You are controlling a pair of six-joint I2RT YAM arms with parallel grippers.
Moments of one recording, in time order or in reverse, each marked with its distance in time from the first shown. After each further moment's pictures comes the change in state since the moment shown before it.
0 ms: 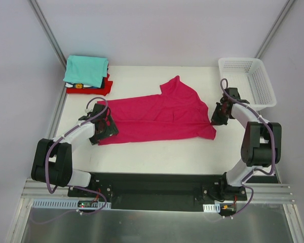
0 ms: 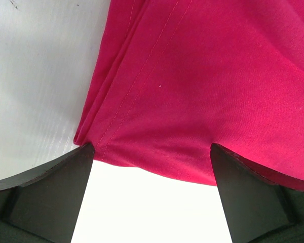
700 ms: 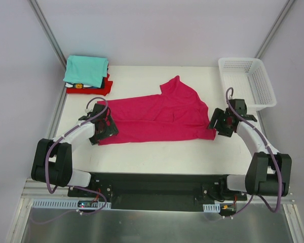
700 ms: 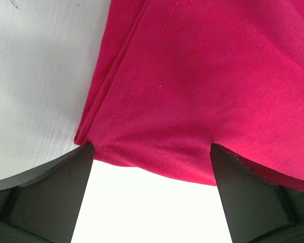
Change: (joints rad) left arm 0.000 0.000 0.000 -0.001 0.000 0.000; right arm -0.007 -0.302 -0.193 0.001 -0.046 -0.007
